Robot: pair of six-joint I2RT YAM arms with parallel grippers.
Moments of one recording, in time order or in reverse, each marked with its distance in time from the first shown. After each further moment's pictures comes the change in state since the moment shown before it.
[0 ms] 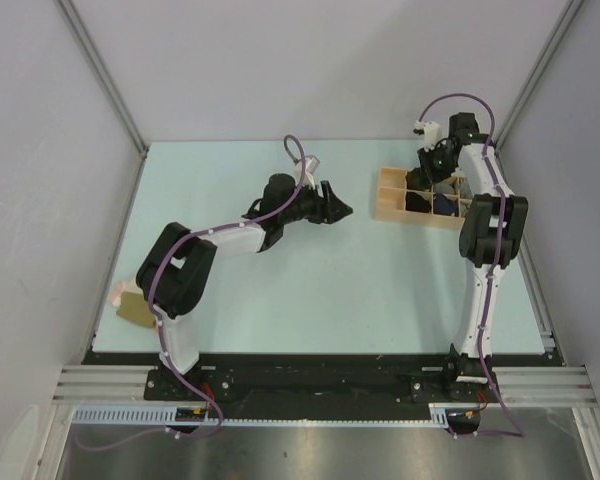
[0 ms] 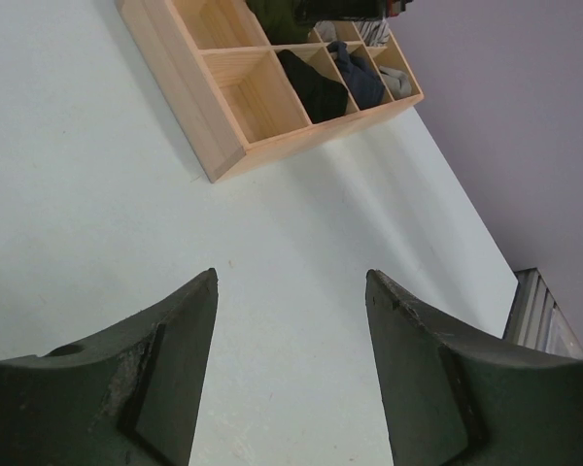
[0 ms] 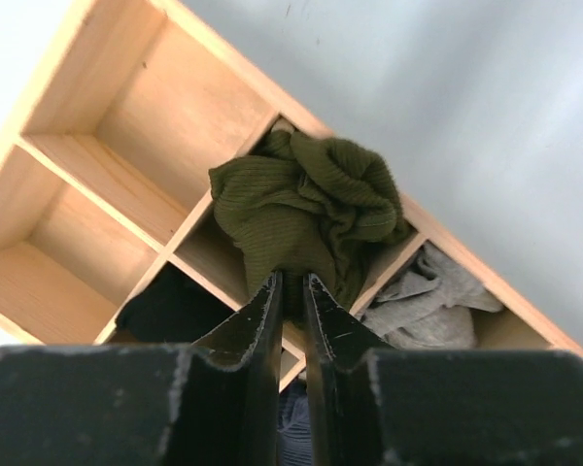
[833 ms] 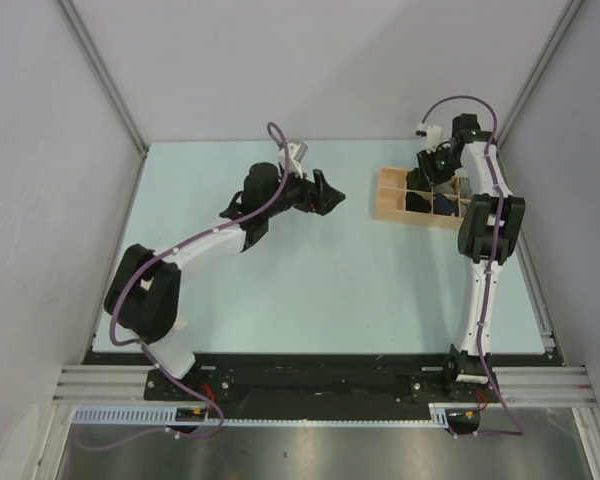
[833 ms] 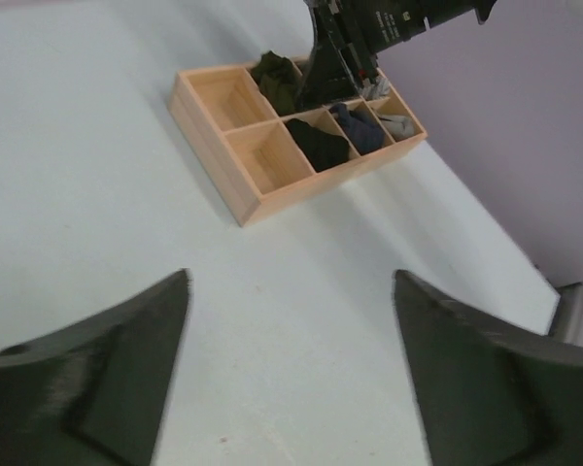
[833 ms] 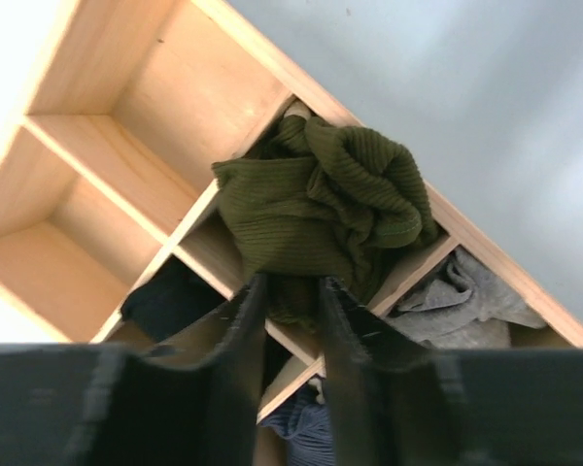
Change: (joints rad) left arm 0.013 -0.203 -0.016 -0.109 -0.070 0.150; right arm -0.018 0.117 0.159 -0.163 -0.056 -0.020
